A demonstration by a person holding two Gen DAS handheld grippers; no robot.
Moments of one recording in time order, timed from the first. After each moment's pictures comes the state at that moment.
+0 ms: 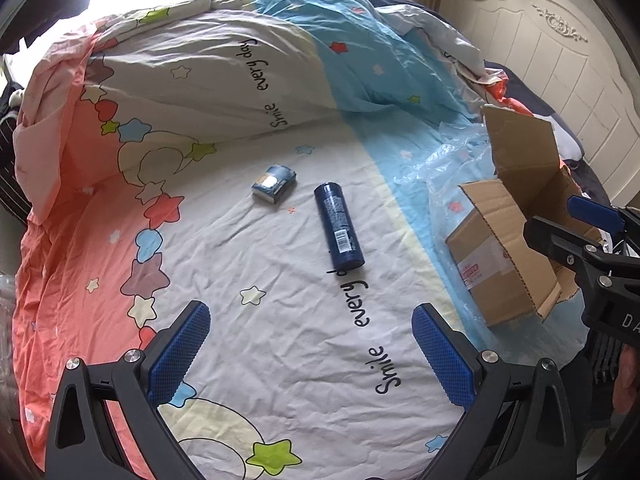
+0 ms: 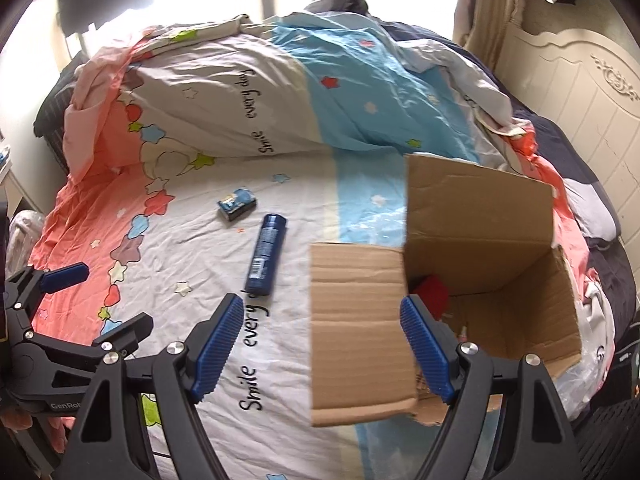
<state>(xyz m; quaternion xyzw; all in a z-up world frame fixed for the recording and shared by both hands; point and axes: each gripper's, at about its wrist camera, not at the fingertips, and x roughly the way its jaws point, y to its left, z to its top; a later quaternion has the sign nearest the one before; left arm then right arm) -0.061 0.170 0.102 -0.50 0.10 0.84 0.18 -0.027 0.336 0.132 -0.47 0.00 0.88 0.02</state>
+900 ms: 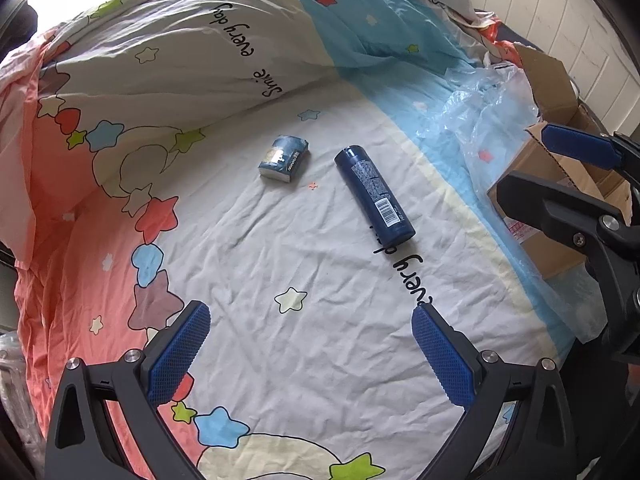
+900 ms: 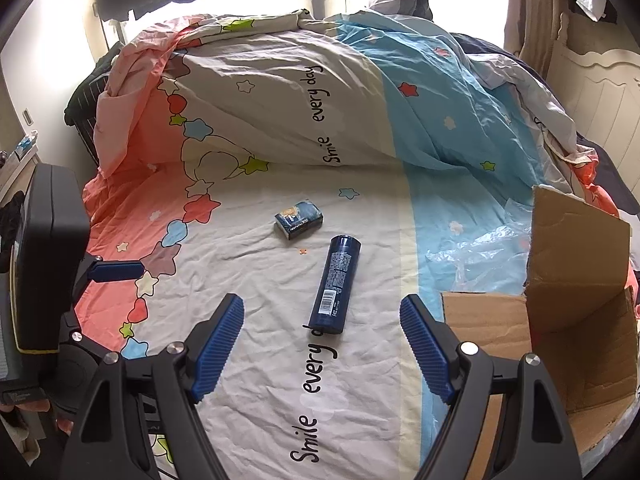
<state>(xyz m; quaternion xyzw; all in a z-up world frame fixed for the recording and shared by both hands) -0.113 0.154 0.045 -0.52 0.19 0.80 0.22 -0.077 0.278 0.094 -0.45 0.00 0.89 -0.04</state>
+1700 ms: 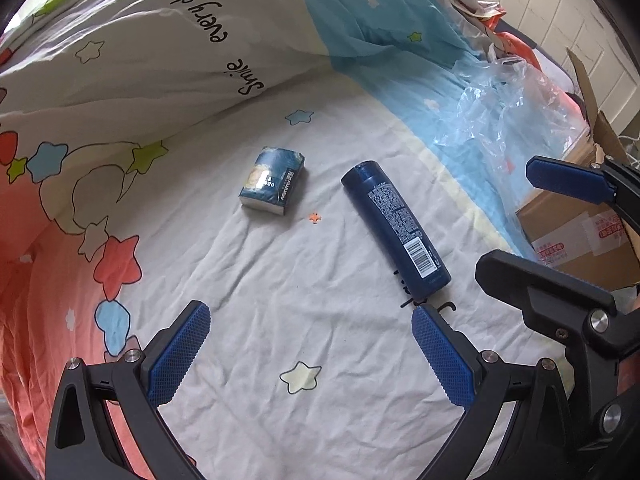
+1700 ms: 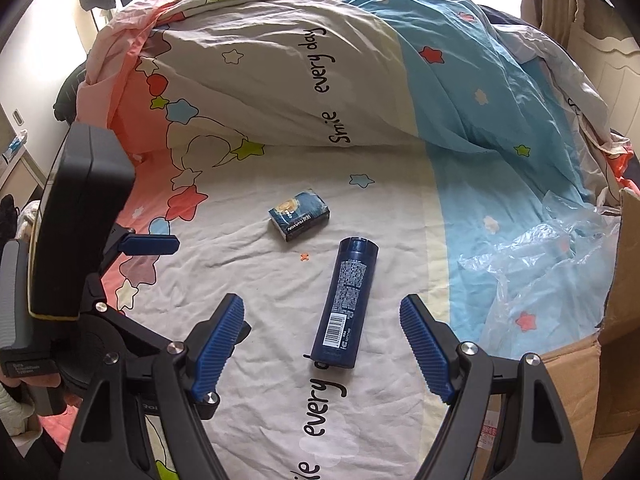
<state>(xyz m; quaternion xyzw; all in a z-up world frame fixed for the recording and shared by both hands) -0.193 0.178 -0.004 -0.53 0.20 0.78 0.27 -0.139 0.281 0.043 -0.48 0.02 0.87 -0.05</state>
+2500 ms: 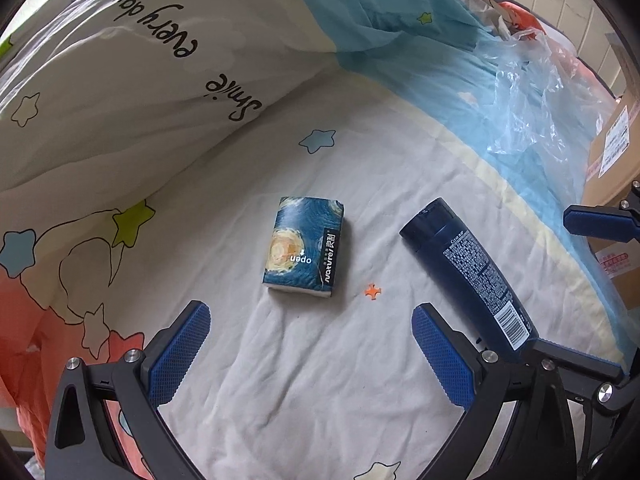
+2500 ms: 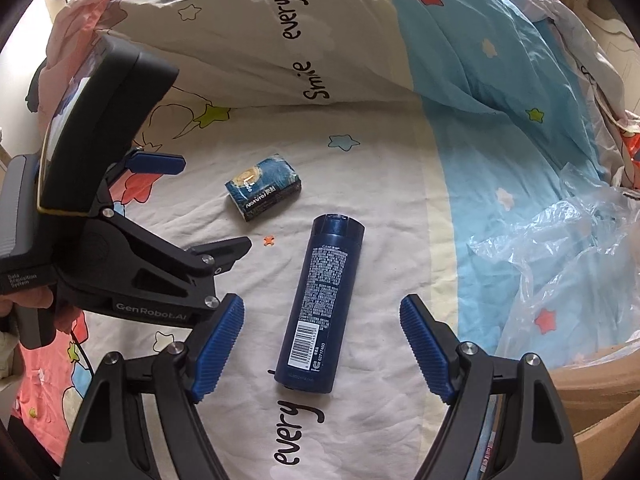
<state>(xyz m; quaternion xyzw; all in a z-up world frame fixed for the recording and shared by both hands) -0.267 0.208 -0.048 -0.50 0.27 0.77 0.29 -0.176 0.297 -0.014 -0.53 0.03 0.85 -0.03</state>
